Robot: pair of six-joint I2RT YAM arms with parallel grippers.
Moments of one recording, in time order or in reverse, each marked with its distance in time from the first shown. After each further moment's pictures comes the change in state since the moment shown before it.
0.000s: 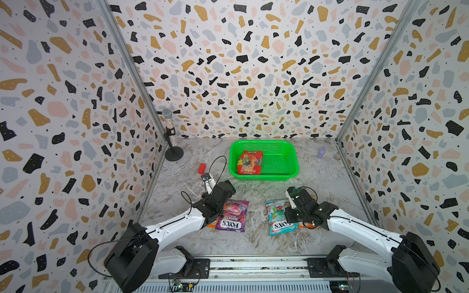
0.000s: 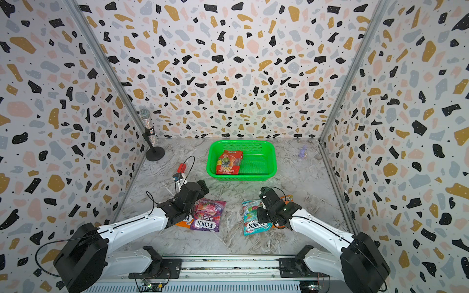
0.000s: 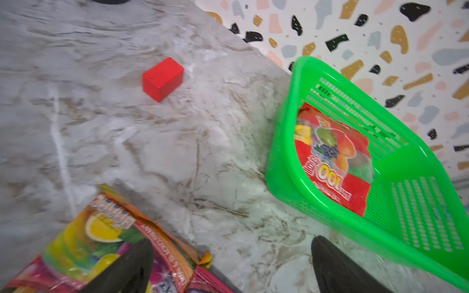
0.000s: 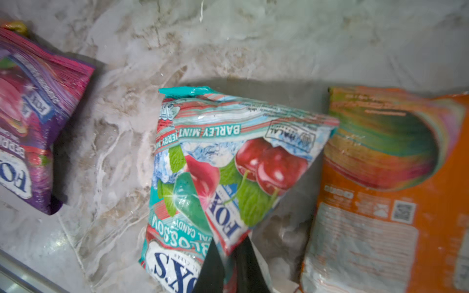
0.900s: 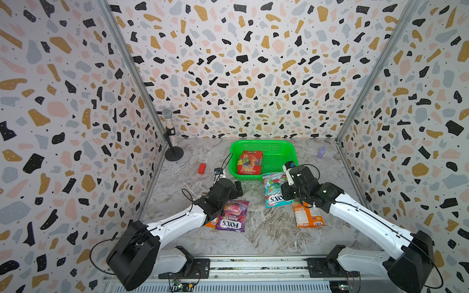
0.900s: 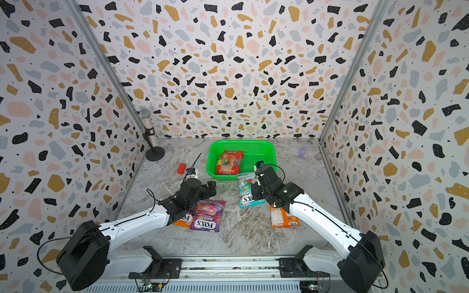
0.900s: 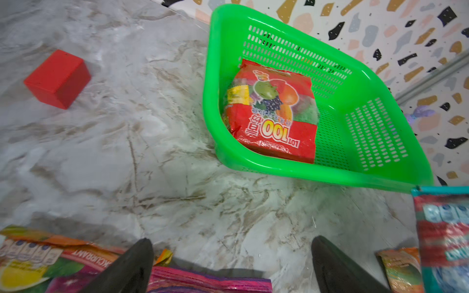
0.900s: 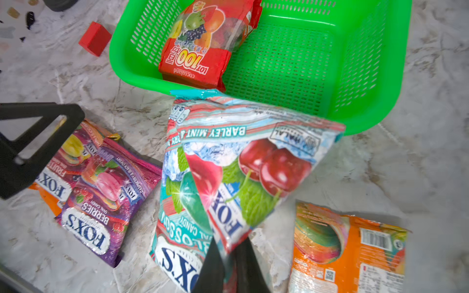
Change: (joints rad) left arm 0.005 0.051 0.067 0.077 0.341 0.323; right arm -0.002 0.127 0.453 -0.141 0.160 -0.132
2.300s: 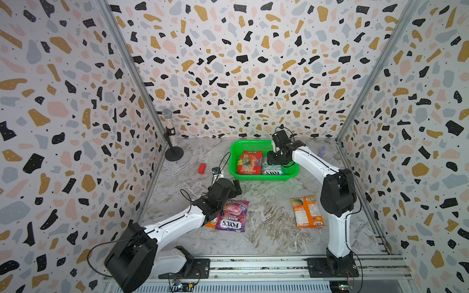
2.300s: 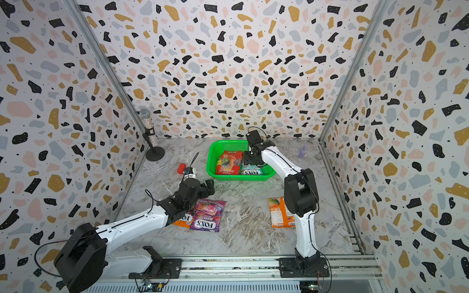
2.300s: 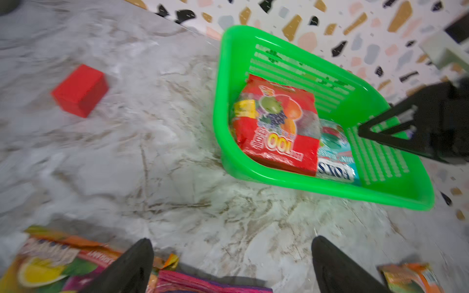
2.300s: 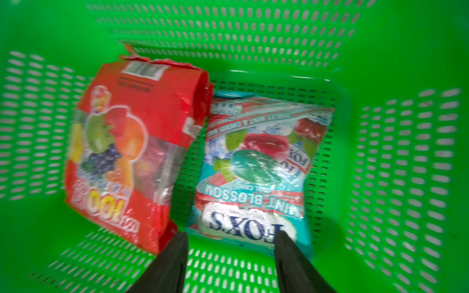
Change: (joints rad) left arm 0.000 -0.058 -0.010 -0.047 -0.178 -0.083; right arm -0.228 0.827 0.761 -0.084 -0.220 -0.013
